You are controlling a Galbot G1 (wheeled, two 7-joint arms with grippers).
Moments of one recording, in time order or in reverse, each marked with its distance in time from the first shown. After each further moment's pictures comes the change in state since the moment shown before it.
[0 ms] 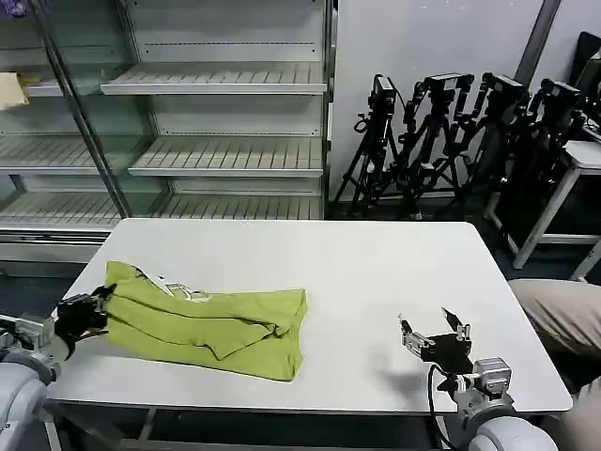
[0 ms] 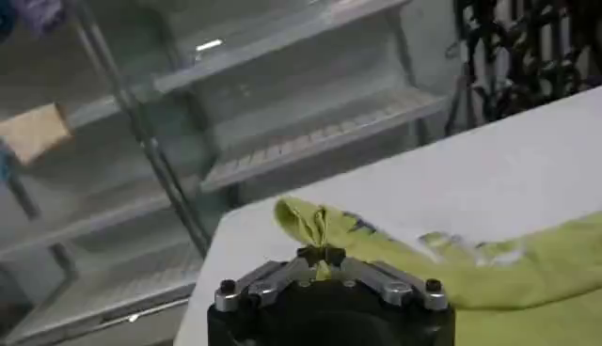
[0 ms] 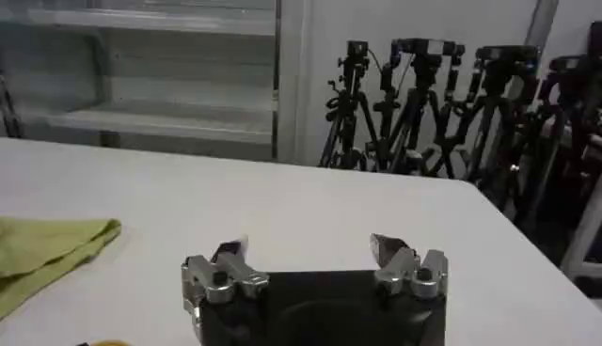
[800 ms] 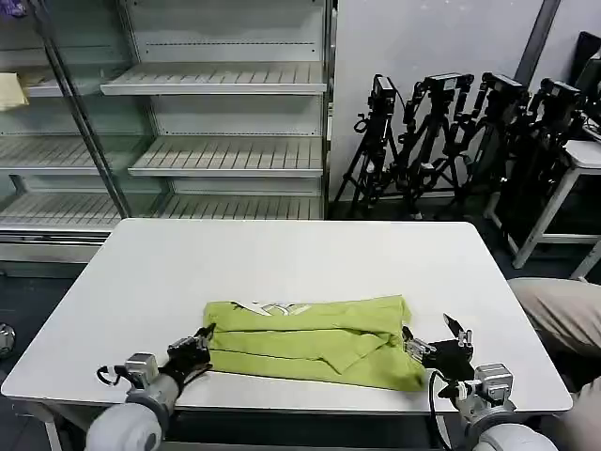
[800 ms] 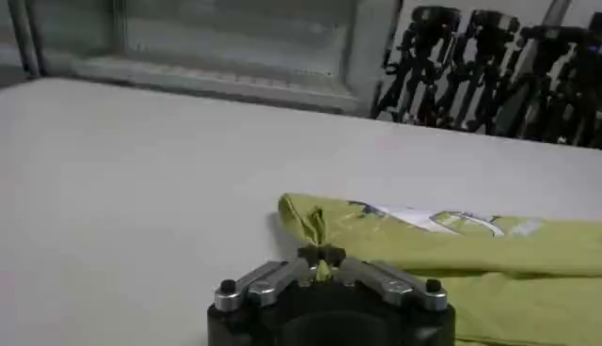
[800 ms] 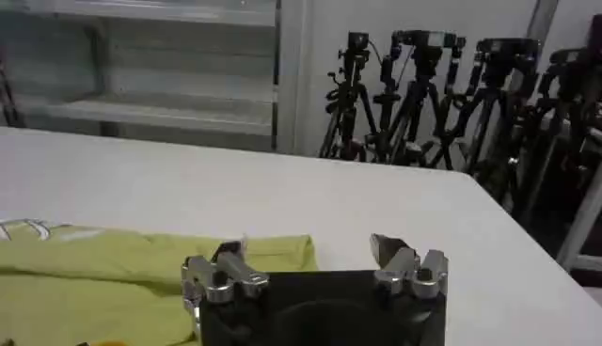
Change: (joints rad) left arm -0.044 -0.324 0.269 0.032 -0.074 0.009 -0.137; right arm -0.029 -0.013 -0.005 0.015 0.002 -0.004 0.005
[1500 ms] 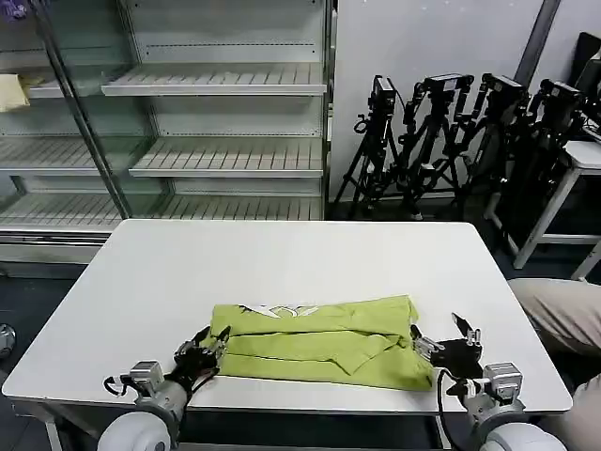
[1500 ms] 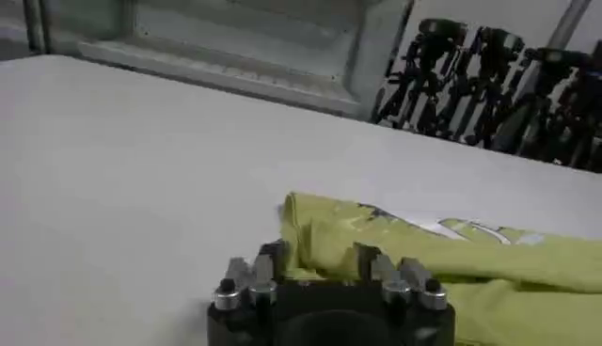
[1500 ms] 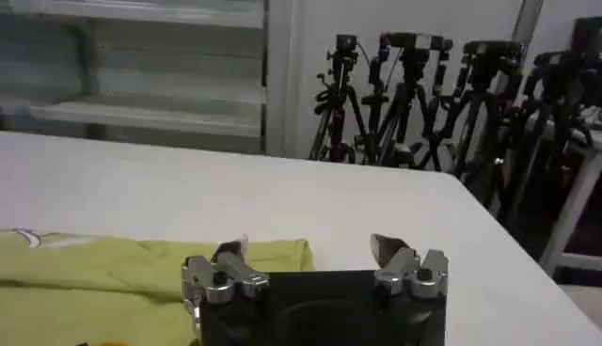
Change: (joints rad) left arm 0.045 -0.080 0.061 -0.020 -0.069 -0.011 -0.066; right arm -0.005 -0.006 0.024 -0.001 0.014 0.001 0.006
